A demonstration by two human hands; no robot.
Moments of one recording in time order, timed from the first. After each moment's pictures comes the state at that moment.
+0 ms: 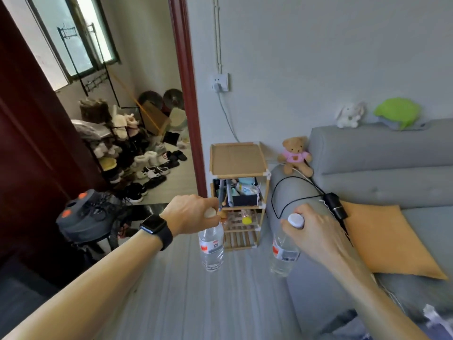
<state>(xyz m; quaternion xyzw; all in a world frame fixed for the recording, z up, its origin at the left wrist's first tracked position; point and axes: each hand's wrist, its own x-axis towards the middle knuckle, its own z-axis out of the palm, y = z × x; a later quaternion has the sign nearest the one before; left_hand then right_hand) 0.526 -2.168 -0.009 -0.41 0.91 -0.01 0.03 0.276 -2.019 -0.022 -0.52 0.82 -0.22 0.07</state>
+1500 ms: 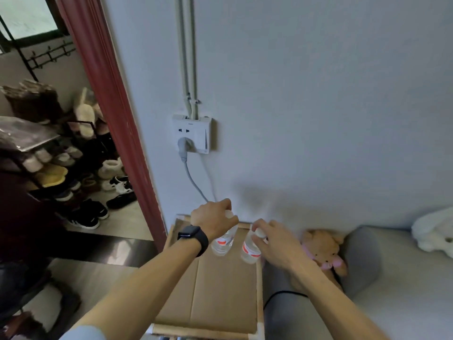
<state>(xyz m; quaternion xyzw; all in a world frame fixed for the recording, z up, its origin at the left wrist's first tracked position) 0.185 -2.793 -0.098 -0.60 0.77 0.20 -0.09 -0.004 -2.711 -0.103 -0.70 0.69 -0.07 0.17</state>
